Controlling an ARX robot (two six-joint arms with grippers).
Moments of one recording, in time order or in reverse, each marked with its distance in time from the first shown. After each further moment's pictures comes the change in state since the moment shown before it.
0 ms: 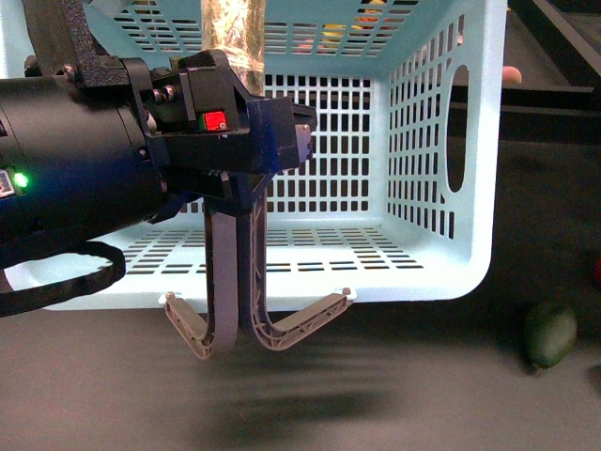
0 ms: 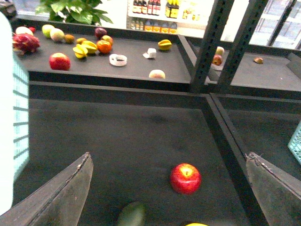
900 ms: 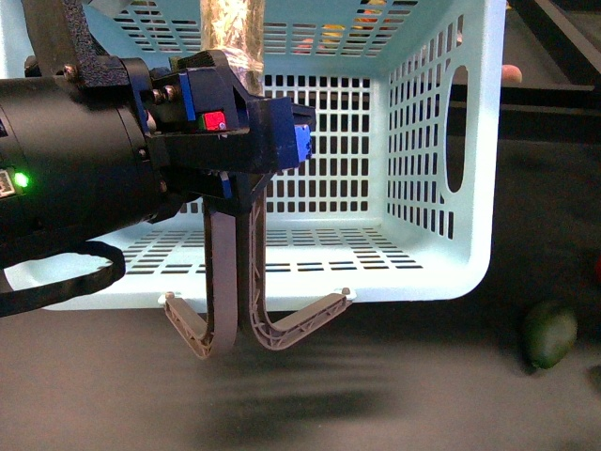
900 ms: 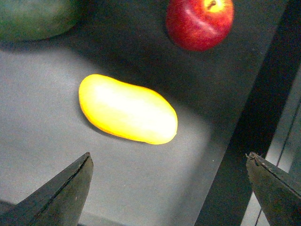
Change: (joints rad) left arm 0.000 0.000 0.000 0.000 0.000 0.001; right arm -0.387 1.419 0.547 0.076 -0.180 -0.991
